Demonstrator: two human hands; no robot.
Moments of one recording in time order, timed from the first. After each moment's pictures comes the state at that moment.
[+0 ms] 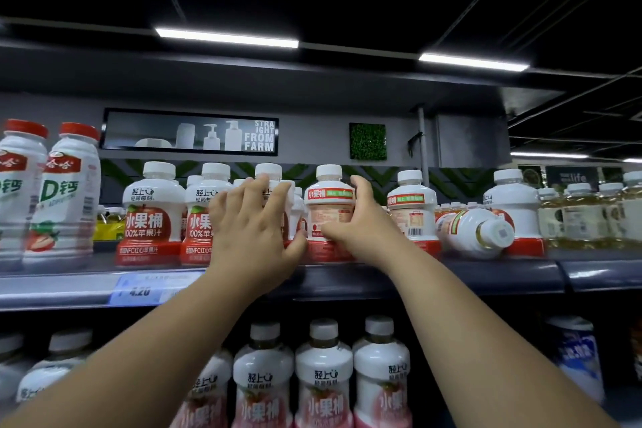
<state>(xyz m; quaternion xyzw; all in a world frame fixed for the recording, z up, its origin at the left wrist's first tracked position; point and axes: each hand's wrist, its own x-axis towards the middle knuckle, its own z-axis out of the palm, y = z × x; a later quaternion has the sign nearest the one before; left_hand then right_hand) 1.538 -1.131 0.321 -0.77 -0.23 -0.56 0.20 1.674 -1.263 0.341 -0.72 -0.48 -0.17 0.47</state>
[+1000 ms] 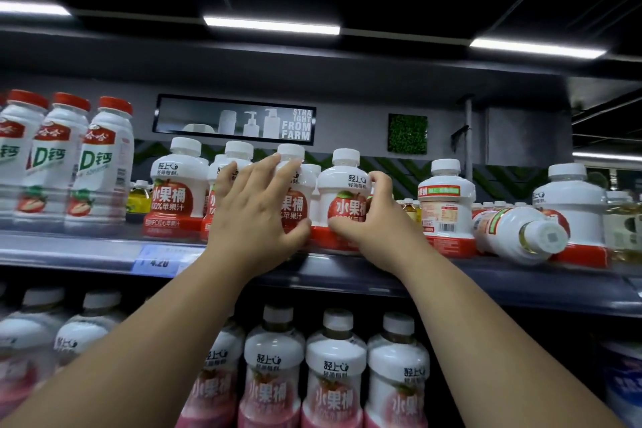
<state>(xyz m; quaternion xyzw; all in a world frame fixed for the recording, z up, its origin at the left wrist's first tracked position) 1.525 -1.119 0.316 -0.76 -0.23 -0.56 0.23 1.678 -1.254 0.330 -0.72 -0.51 -0.21 0.43</state>
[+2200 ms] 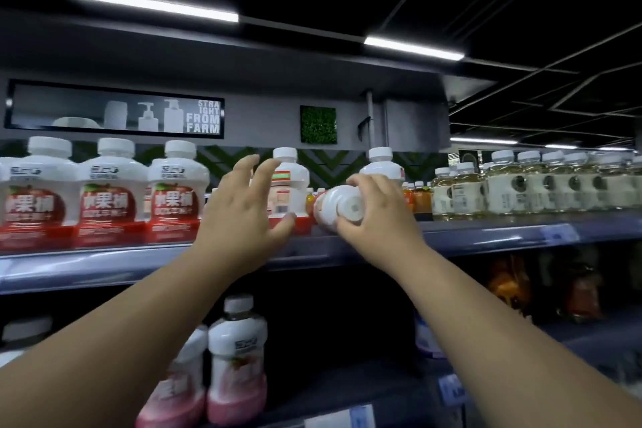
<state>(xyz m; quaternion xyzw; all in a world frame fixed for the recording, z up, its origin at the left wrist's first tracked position) 1.651 -1.264 0.316 -0.83 -0.10 -0.54 0.06 1.783 -1.433 0.309 -0.74 -0.40 -0.42 0.35</state>
